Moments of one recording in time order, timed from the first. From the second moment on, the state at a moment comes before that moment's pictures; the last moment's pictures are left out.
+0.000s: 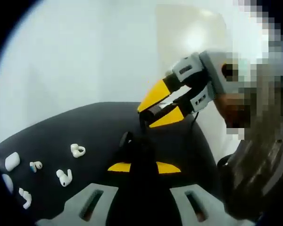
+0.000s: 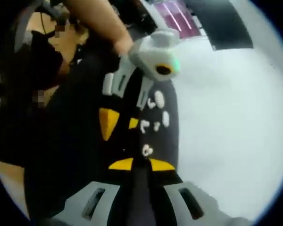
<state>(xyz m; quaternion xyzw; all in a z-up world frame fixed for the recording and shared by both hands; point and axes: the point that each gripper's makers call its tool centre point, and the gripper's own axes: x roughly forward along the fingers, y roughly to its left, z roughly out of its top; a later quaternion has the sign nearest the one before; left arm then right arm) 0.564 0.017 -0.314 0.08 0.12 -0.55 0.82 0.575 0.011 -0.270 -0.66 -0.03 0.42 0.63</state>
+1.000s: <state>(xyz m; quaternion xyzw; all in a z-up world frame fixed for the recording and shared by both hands) 0.585 0.029 -0.315 0.09 0.11 -0.56 0.82 0.580 0.008 -0.272 -0.73 0.01 0.36 0.58</state>
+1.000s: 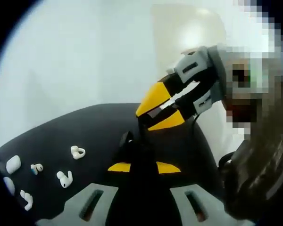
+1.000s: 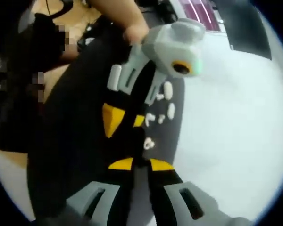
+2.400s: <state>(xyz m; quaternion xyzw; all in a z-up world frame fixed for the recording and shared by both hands) 0.598 0.027 -0.316 0.09 0.11 -0.56 0.82 0.570 0.020 -0.286 -0.70 0.03 0.40 0.59</state>
